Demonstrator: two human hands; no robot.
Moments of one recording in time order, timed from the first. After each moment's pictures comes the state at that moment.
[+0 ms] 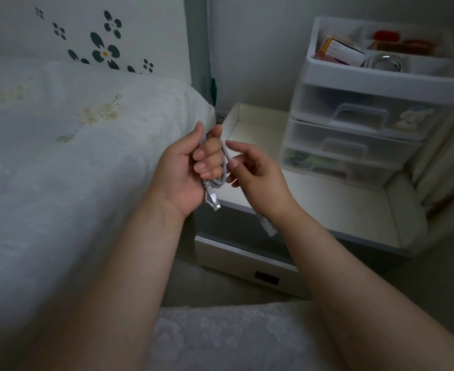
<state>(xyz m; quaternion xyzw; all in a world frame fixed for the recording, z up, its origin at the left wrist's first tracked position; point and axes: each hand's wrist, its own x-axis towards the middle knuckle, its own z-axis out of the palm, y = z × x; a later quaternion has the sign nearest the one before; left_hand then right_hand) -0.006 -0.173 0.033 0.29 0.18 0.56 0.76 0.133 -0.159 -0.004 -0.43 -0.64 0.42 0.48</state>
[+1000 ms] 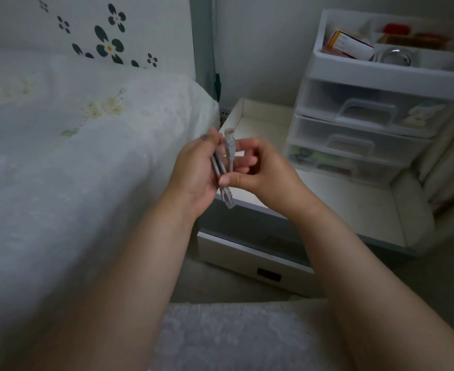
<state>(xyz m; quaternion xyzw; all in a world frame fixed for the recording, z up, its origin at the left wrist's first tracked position) 0.011 -0.183 0.033 0.37 0.37 0.58 0.63 0.146 -0.166 0.015 -0.46 -0.71 0.41 0.36</state>
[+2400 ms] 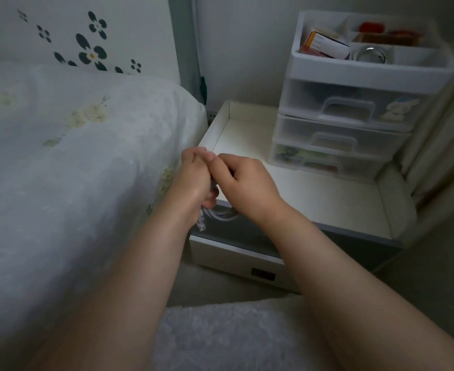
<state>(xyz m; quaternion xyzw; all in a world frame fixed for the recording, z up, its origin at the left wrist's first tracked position) 0.029 -0.168 0.012 0.38 0.61 0.46 0.52 0.131 -0.175 0.013 -0.49 -0.74 0.25 0.39</state>
